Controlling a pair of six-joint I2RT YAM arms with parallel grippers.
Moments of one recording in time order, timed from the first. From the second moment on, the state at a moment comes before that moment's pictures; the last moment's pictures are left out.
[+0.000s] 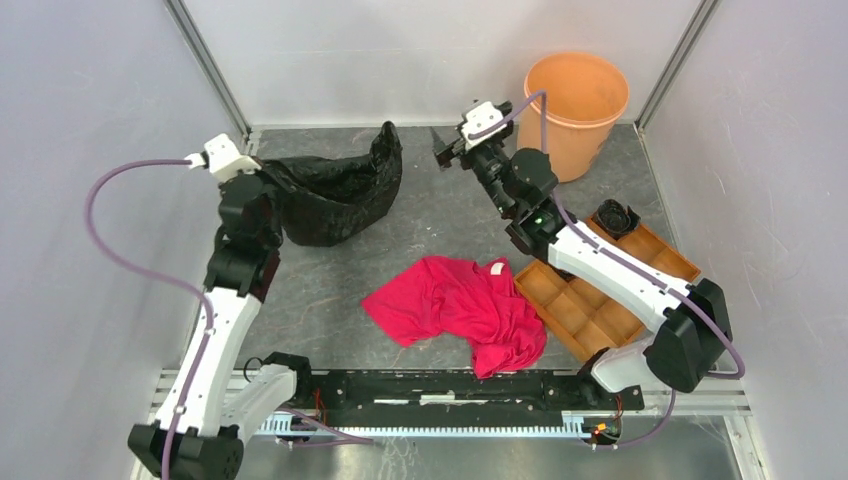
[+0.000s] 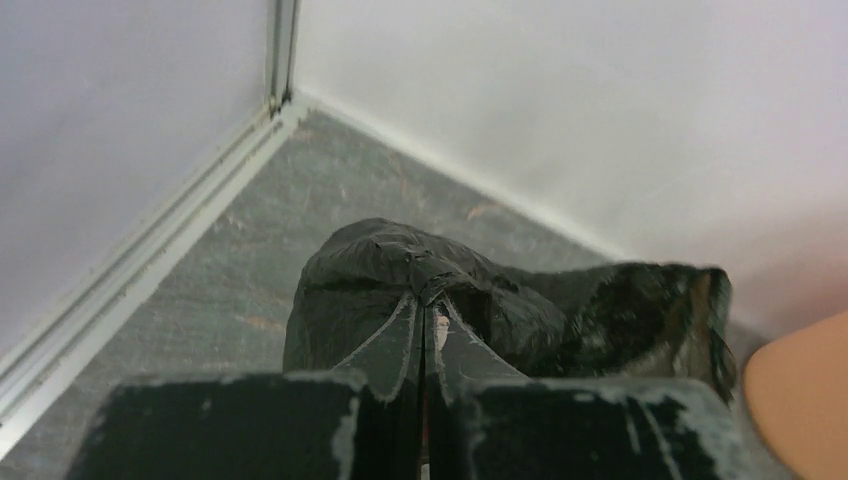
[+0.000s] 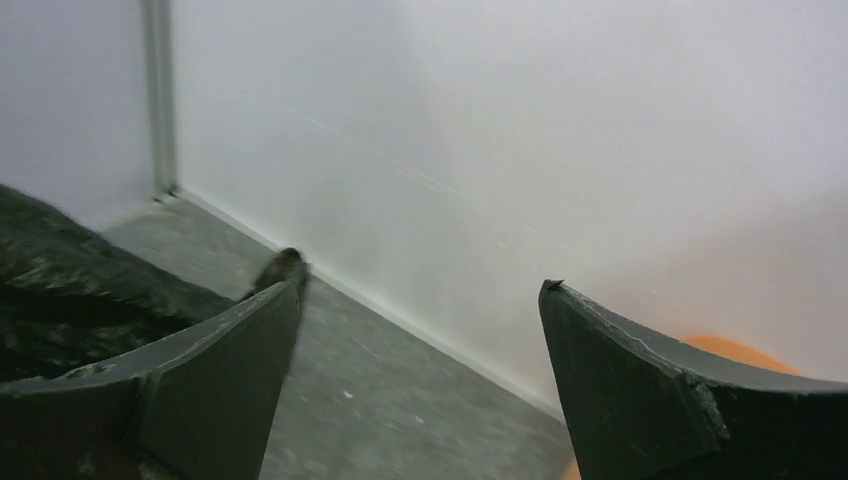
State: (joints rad) left arm -0.16 0.85 1.03 -0.21 -0.49 -0.37; right arm 0.75 1.43 1.20 0.54 0.18 -0.35
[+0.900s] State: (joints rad) left arm -0.14 1.01 0.93 -0.13 -0.32 -0.39; right arm 0.28 2.07 2.00 -0.15 0.31 -0.40
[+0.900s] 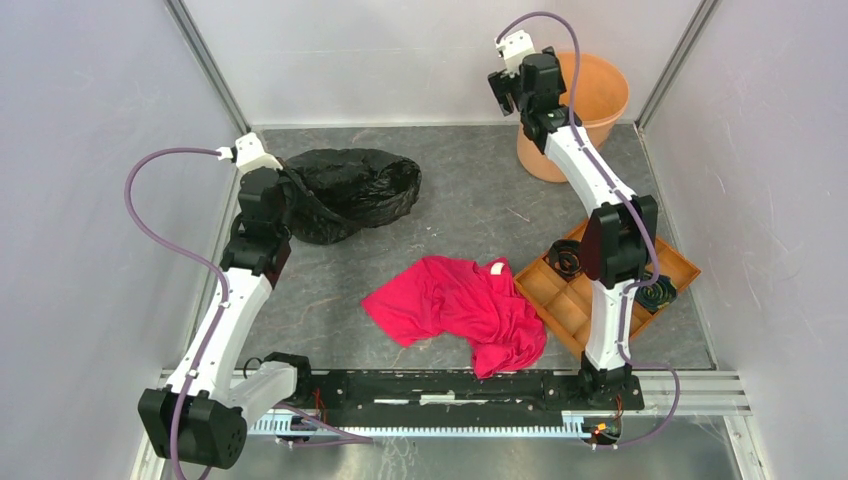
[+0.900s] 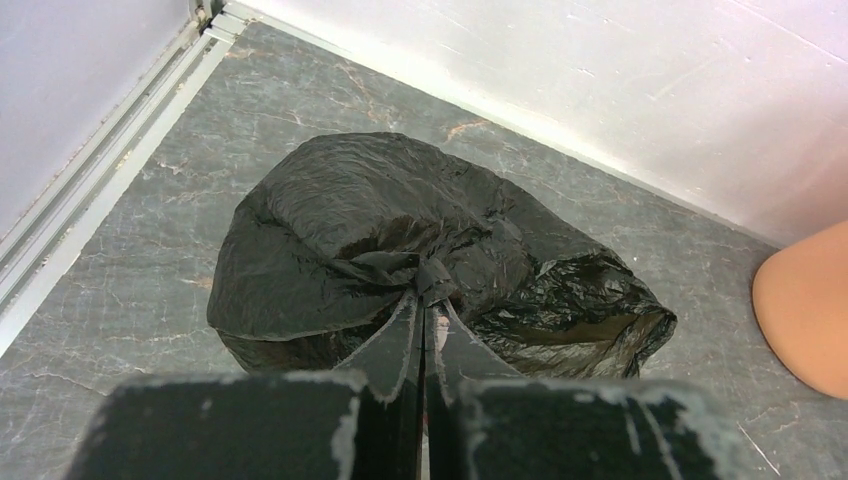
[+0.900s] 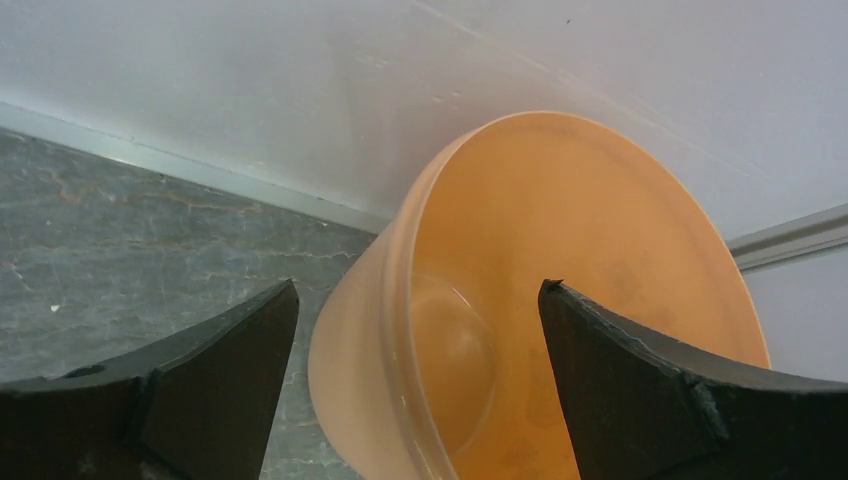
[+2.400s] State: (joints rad) left arm -0.14 0.93 0.91 -0.13 -0.30 -0.41; right arm 0.30 1.93 1.79 -0.30 0.07 -0.50
